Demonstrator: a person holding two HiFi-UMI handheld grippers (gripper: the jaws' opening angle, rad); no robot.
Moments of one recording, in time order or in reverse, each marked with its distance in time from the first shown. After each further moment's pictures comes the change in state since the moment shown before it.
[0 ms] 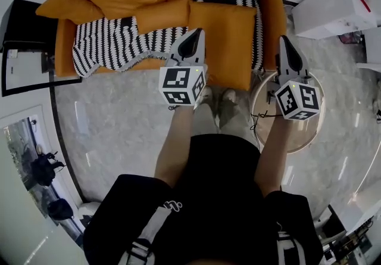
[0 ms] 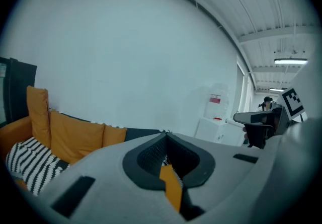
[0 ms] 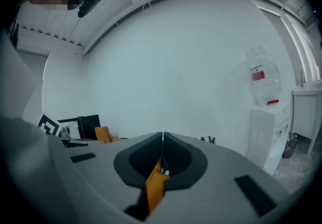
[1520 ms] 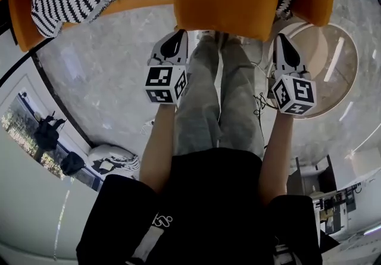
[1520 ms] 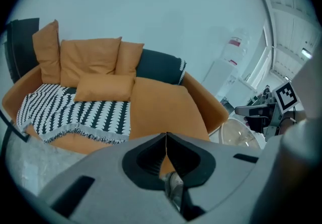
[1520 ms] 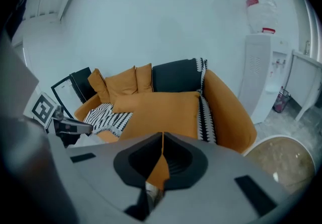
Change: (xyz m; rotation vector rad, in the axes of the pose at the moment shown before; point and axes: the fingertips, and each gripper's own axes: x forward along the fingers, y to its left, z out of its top) left arm -0.011 0.052 -0.364 -0.111 0.587 0.055; right arm -0.020 -0.067 -0.374 0.066 0.587 -0.034
